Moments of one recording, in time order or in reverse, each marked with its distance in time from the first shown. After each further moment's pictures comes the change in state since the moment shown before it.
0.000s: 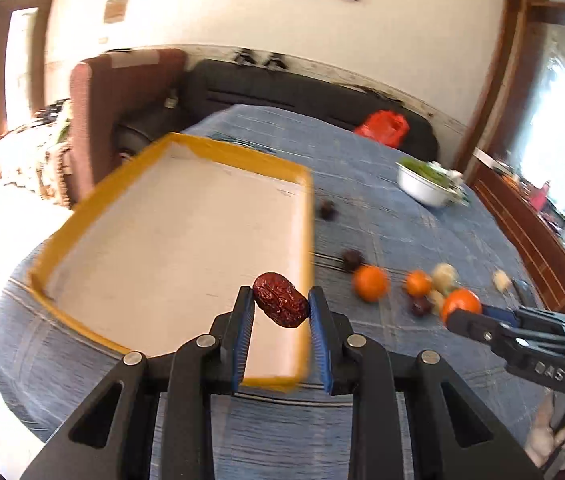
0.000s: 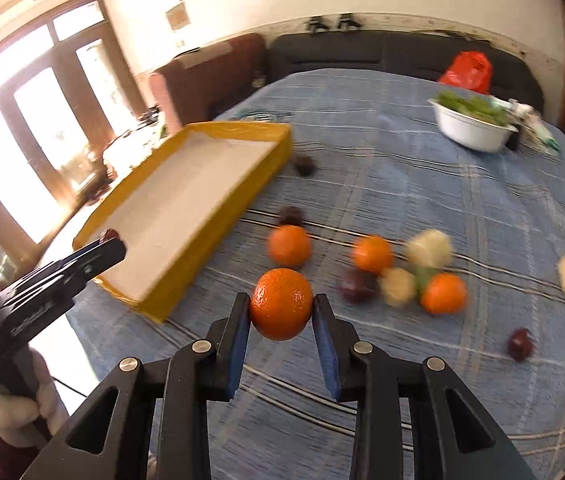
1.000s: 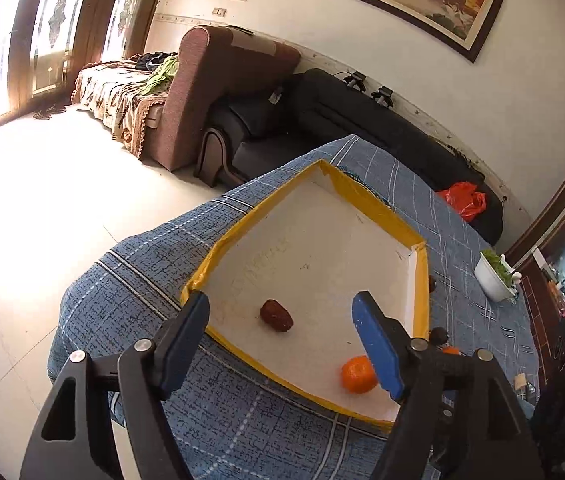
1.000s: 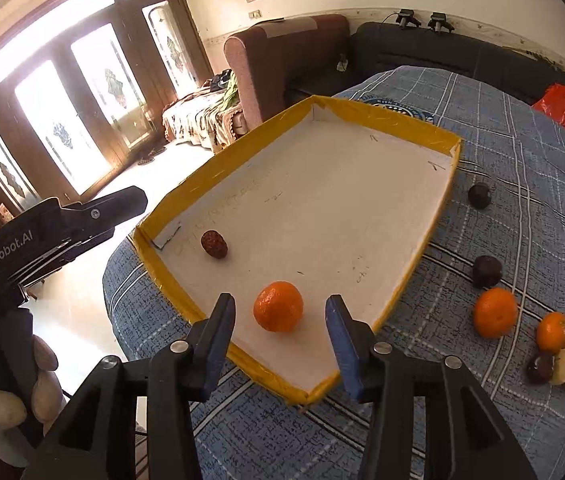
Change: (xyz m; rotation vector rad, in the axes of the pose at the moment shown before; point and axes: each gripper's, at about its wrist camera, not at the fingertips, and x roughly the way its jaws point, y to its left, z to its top) left arm -0.031 0.104 0.019 -0.328 -0.036 0.109; right arm 0.070 0.122 0.028 -0.154 0.051 0.141
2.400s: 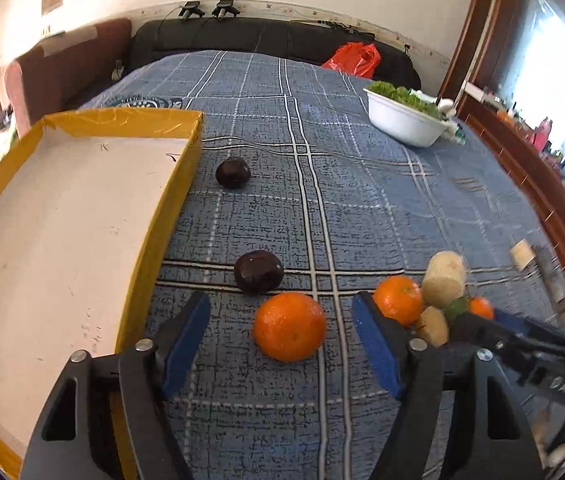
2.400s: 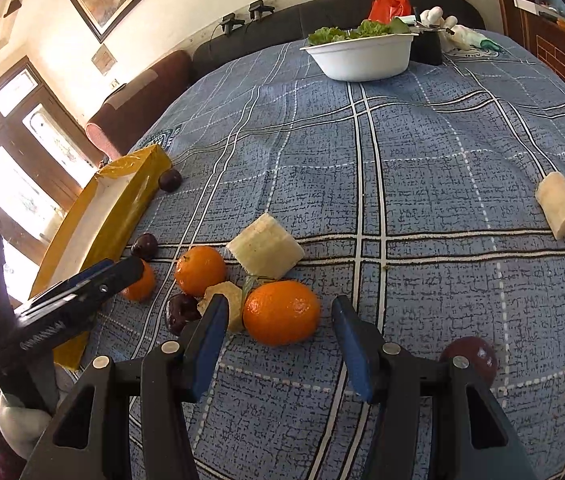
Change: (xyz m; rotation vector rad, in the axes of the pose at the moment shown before) left arm 0.142 -0.222 -0.089 0.532 0.239 -0.151; right arm -0.079 -0.245 -0.085 0.466 -0.081 -0.168
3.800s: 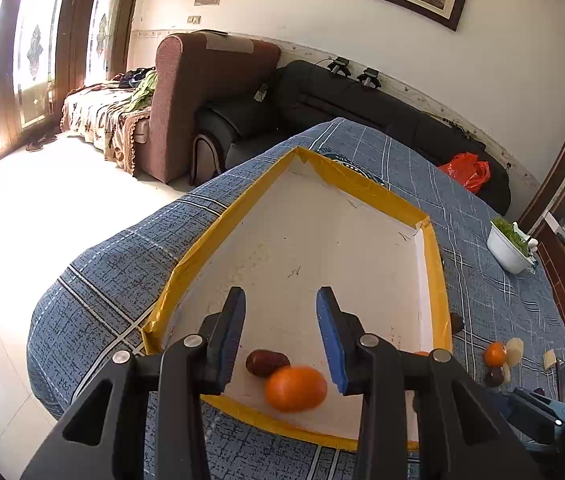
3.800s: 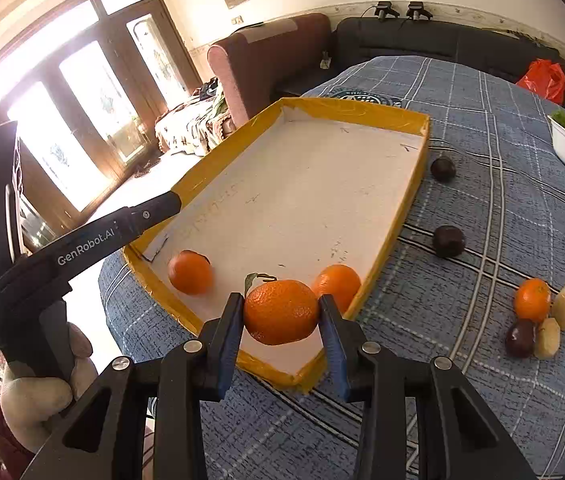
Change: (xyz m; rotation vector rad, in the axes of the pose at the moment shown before) left arm -0.125 0.184 -0.047 -0.415 -0.212 0.201; right arm 0.034 0.236 -0.041 -0.404 0.094 0.178
